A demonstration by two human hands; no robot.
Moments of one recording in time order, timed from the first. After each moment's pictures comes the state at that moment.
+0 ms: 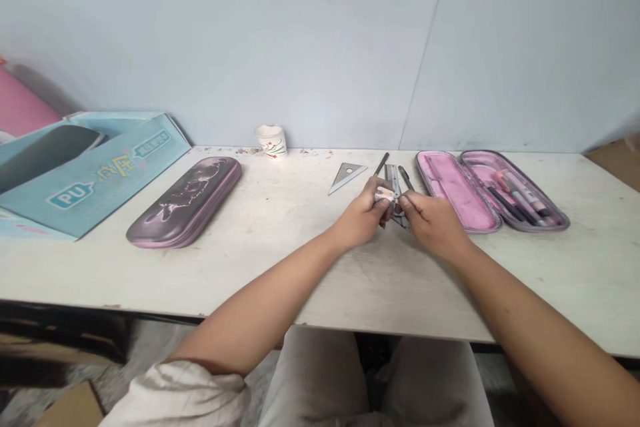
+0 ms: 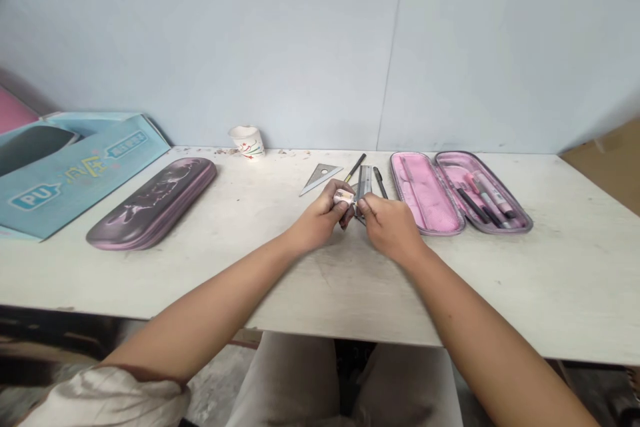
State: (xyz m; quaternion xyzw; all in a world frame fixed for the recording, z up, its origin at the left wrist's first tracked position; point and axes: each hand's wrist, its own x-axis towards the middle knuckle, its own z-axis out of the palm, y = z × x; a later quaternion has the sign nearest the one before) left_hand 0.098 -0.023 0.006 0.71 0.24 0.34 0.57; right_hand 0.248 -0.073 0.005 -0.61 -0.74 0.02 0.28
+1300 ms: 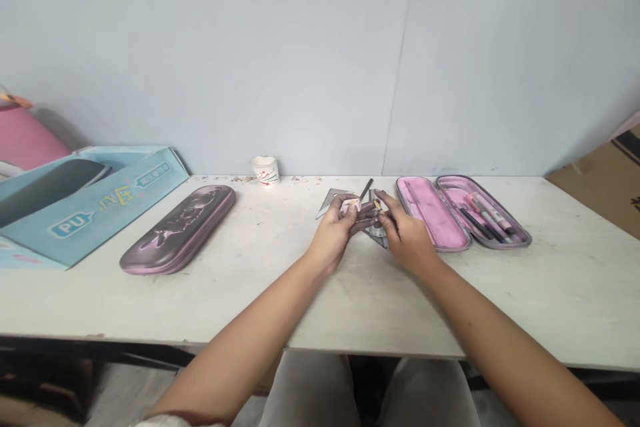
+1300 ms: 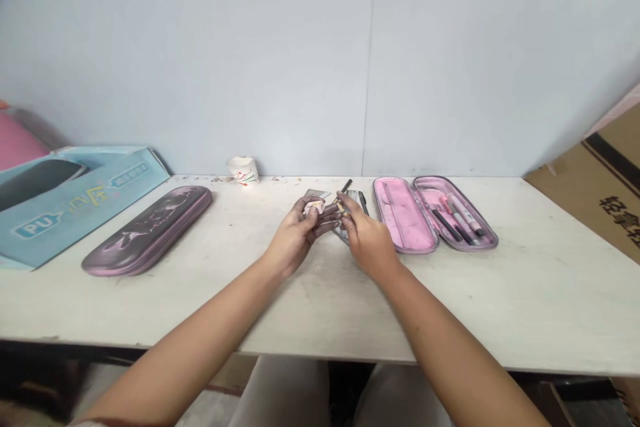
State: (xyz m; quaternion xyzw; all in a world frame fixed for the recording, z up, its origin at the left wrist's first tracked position) left_hand 0.100 -0.032 0.023 0.46 0.21 0.49 0.71; right_hand 0.245 -0.068 0.004 -0.60 -0.70 0.03 0.37
